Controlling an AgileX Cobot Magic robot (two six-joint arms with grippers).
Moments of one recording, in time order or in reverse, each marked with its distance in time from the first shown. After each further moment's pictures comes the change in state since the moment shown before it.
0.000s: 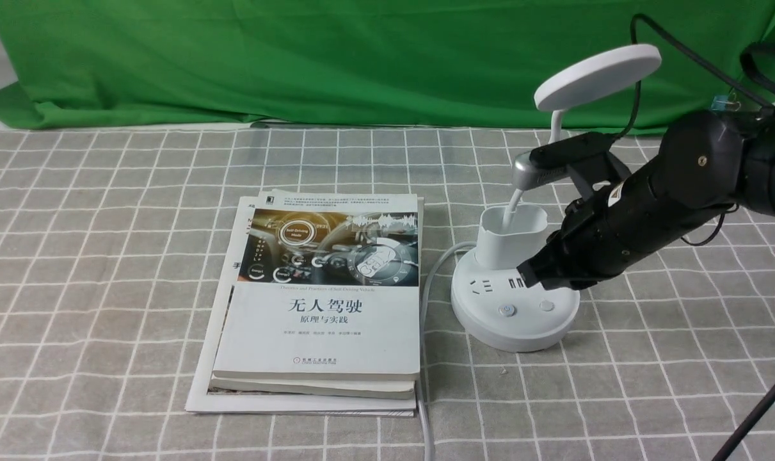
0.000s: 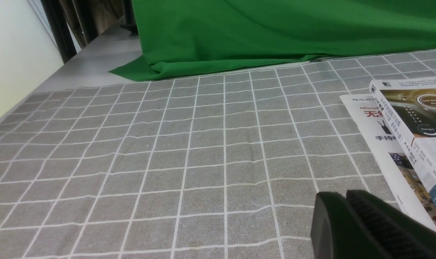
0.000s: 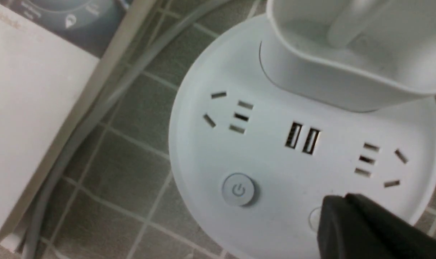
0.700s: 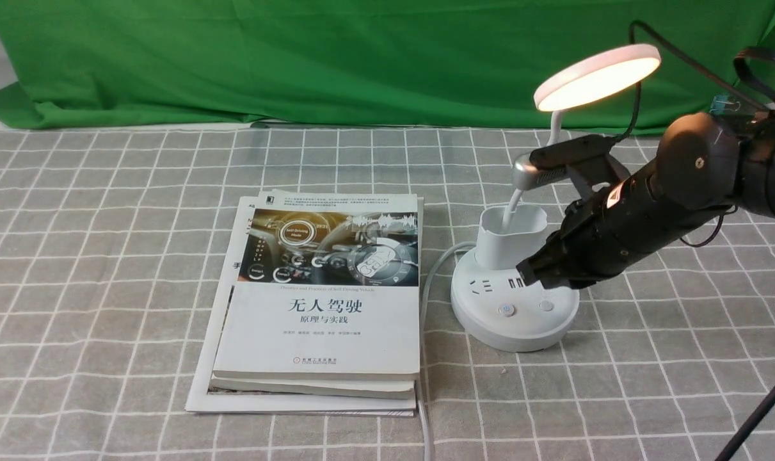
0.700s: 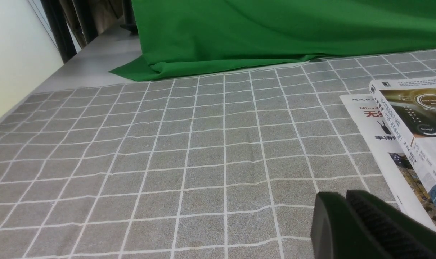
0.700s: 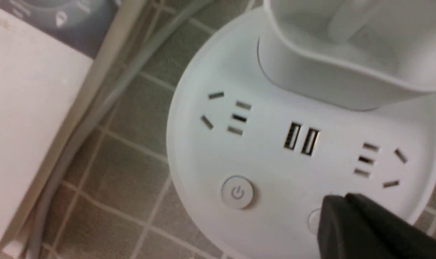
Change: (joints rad) right arm 0.000 -0.023 0.001 0.000 -0.009 0.010; left arm 0.000 0.000 0.000 0.000 0.000 0.000
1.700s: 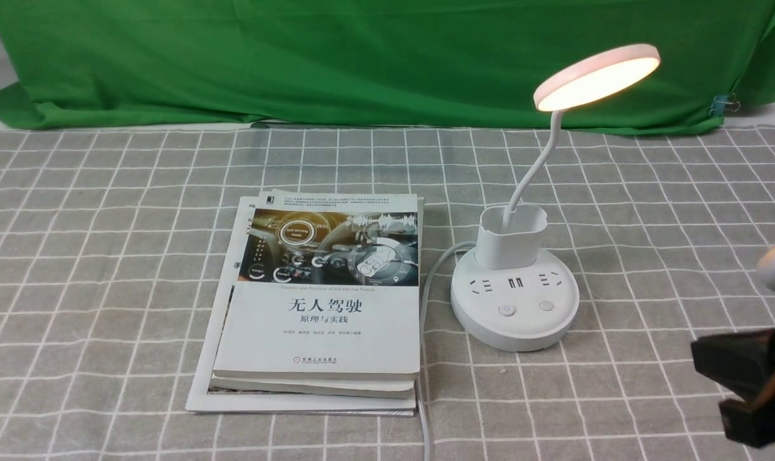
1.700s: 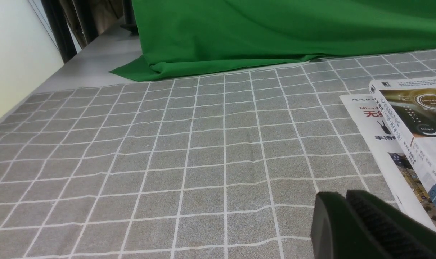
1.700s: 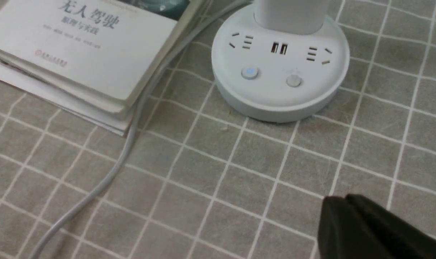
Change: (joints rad) right arm 0.000 -0.980 0.624 0.000 -0.038 0.093; left arm 0.000 0.000 0.000 0.000 0.000 0.000
